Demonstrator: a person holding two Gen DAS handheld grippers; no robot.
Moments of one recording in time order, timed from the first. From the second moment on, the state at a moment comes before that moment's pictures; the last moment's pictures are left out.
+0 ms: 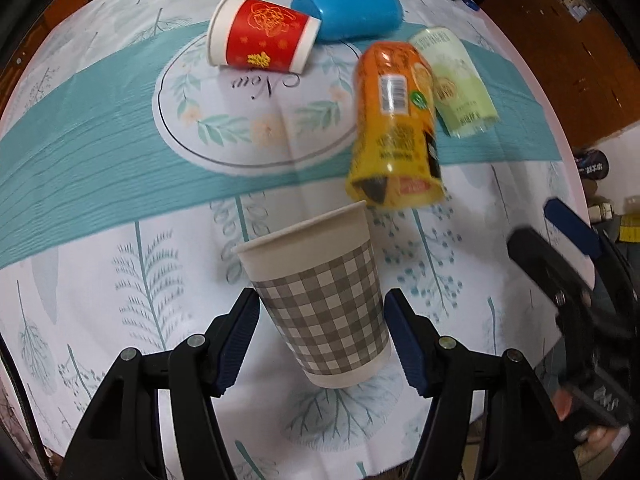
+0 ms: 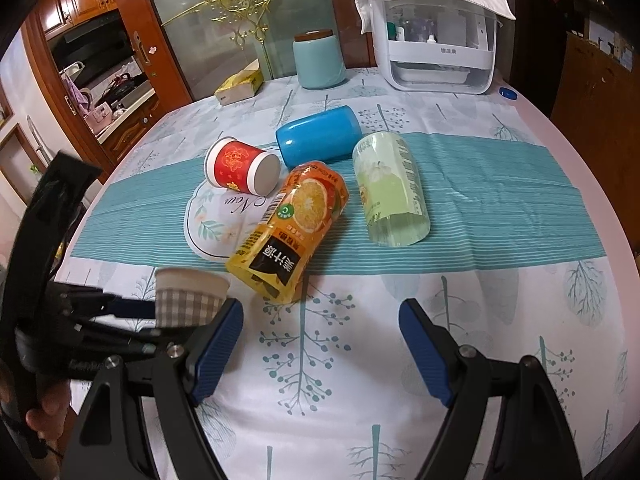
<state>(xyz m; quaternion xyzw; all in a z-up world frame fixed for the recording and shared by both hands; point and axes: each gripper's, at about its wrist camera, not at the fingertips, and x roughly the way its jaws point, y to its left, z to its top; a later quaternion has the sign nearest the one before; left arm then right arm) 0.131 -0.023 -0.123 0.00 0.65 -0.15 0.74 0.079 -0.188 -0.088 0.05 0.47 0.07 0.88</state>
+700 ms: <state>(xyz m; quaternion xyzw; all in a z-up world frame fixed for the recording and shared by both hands) 0.097 -0.058 -0.136 0.01 0.66 -0.18 0.73 0.070 -0.194 -0.096 0.06 0.48 0.06 0.87</state>
